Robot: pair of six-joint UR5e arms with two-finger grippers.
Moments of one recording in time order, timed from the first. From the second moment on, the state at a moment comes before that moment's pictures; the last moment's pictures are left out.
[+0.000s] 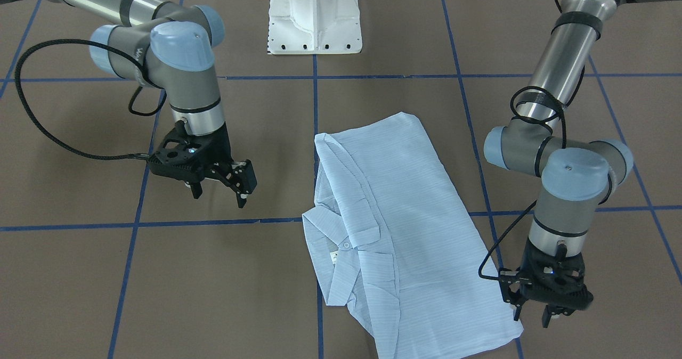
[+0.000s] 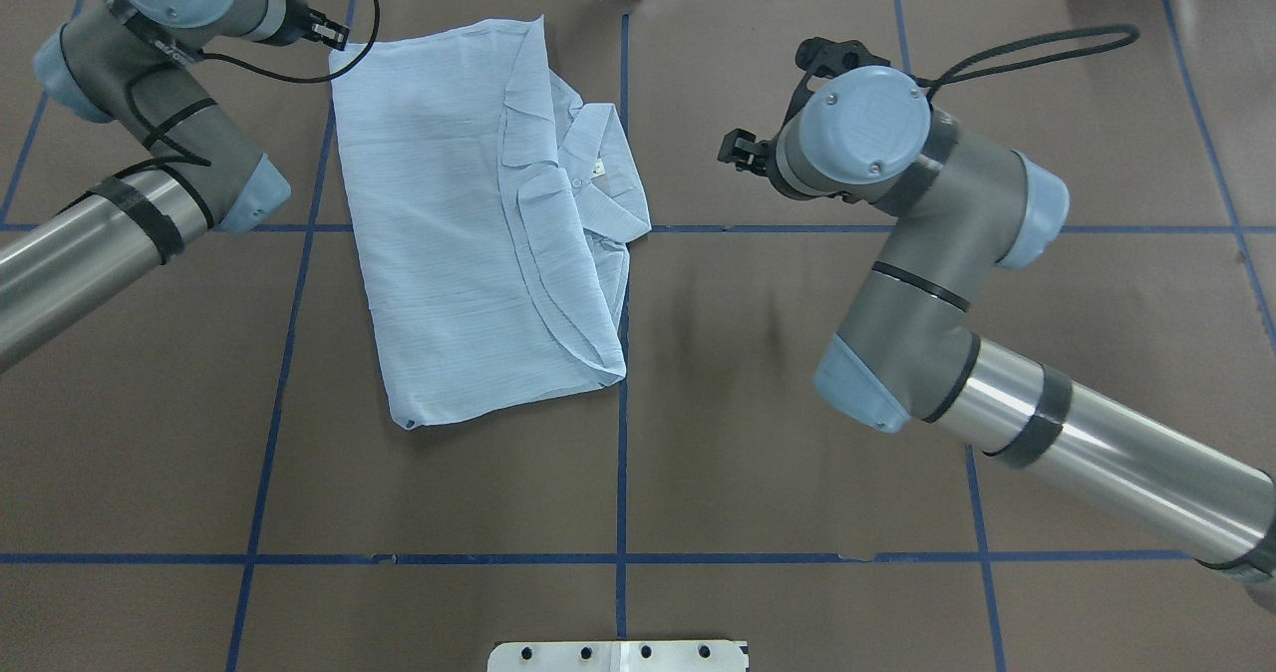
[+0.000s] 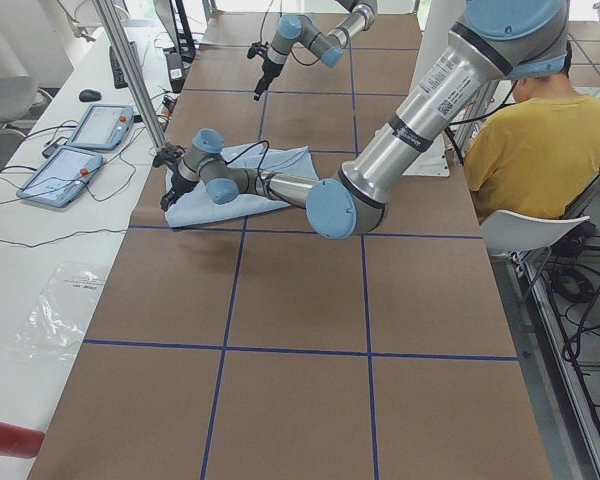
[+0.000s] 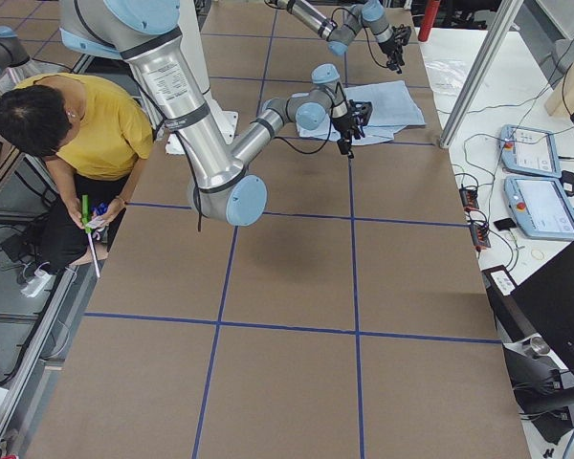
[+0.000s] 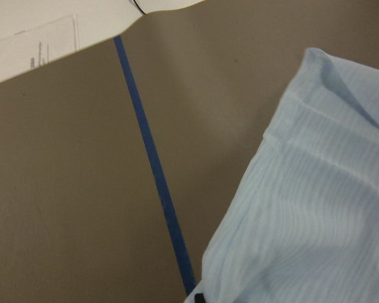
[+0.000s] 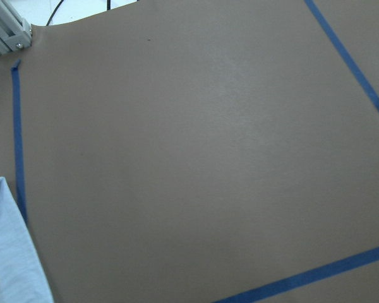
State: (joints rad) left arm -0.98 -2.29 -0.99 -2.39 -1.70 -0.51; right arm 0.67 -0.91 1.58 -1.39 1.61 1.46
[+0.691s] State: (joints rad) left arm -0.99 -2.18 -1.13 -2.40 -1.75 -0.49; right arm 0.58 -0.65 1.24 -1.38 1.53 1.88
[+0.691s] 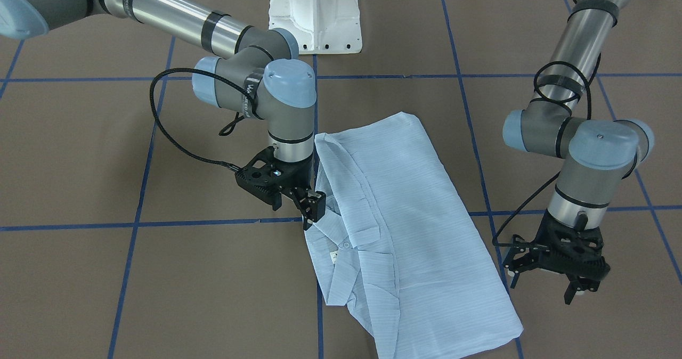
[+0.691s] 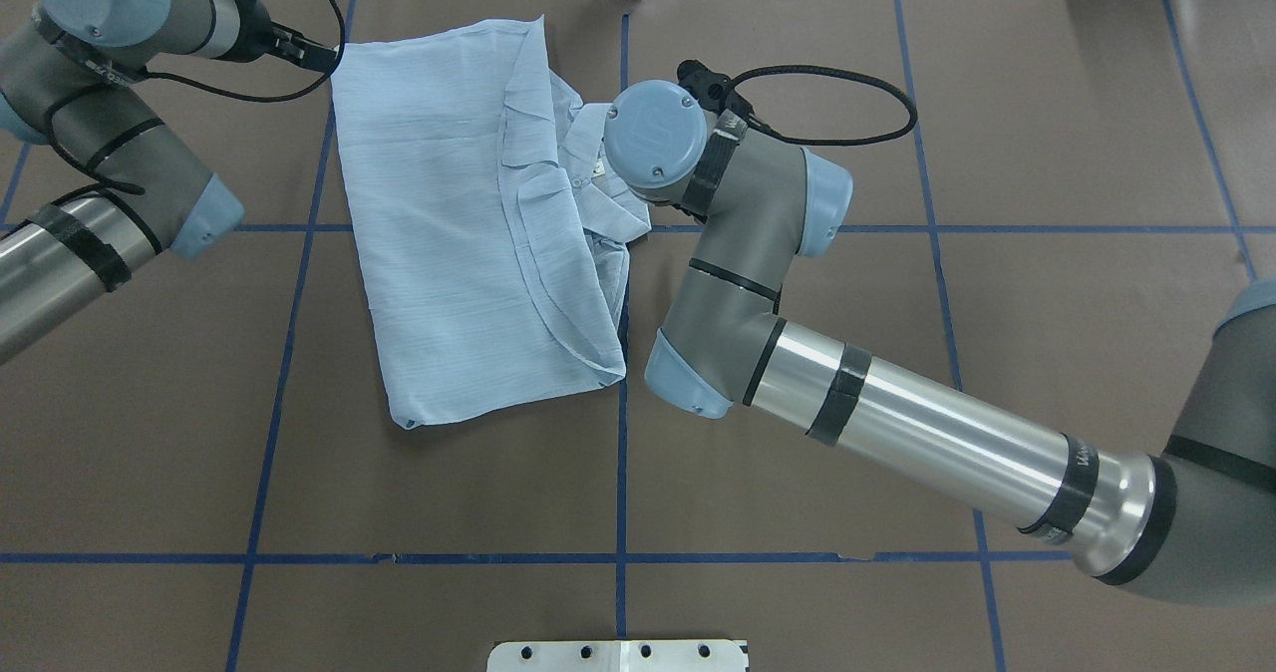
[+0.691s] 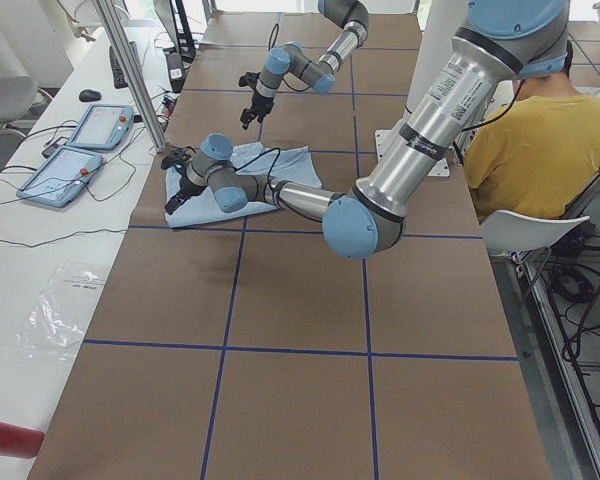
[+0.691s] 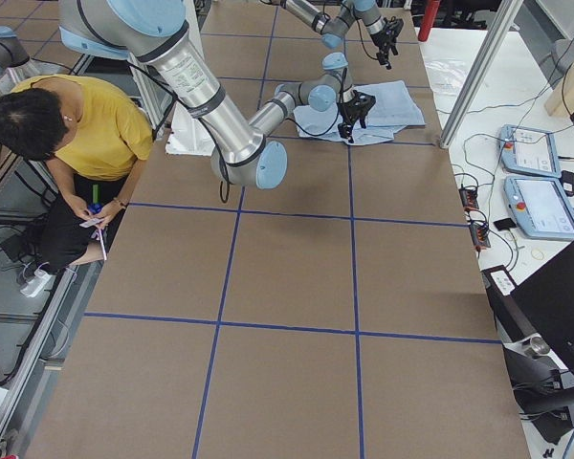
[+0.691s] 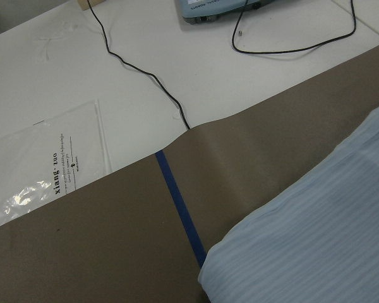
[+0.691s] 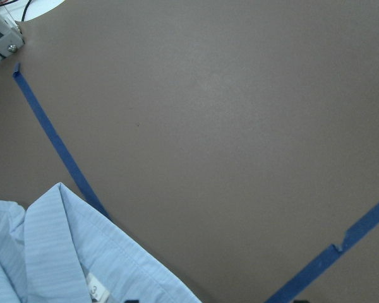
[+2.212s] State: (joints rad) left arm -0.99 -2.15 -1.14 -2.43 -1.75 -0.50; right arm 0.49 -0.63 1.16 -1.29 1.41 1.95
